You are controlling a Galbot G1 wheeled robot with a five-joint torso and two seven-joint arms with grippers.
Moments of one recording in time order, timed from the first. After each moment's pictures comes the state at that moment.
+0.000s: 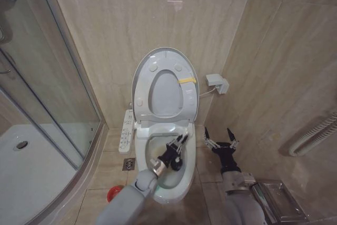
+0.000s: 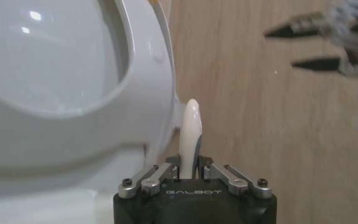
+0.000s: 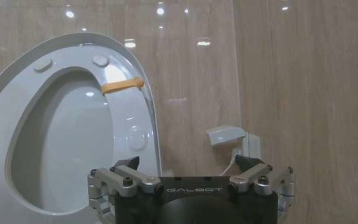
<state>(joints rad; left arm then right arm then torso) 0.77 -1.36 0.26 -1.17 -0.43 -0.53 0.24 -1.45 1.43 0.52 2.05 0.18 0.15 0.12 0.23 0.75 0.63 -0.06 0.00</state>
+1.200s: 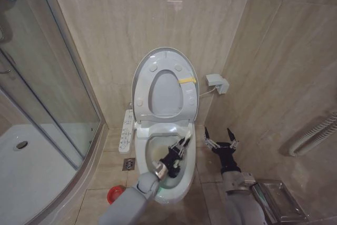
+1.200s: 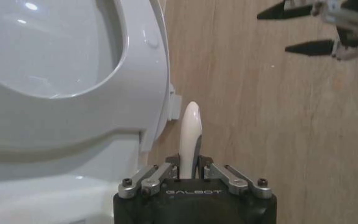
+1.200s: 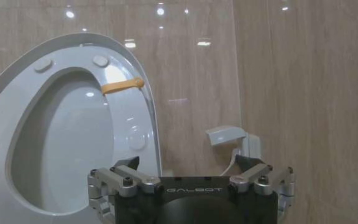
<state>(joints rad) 0.76 -1.38 0.27 -1.11 -0.42 -0.55 0.25 -1.45 1.43 0.52 2.05 0.18 0.15 0.12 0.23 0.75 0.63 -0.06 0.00</state>
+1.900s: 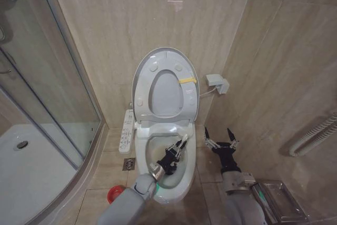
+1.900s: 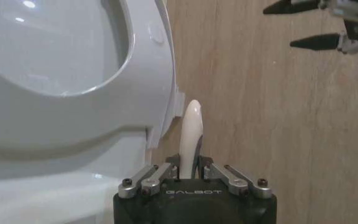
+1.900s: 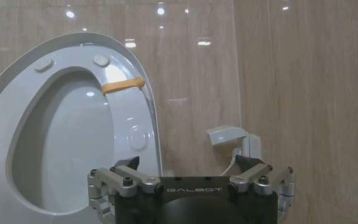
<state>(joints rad) 0.75 -1.37 0.26 -1.12 -0.42 -0.55 0.26 -1.45 1.43 0.52 2.05 0.18 0.15 0.12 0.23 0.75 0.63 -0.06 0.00</state>
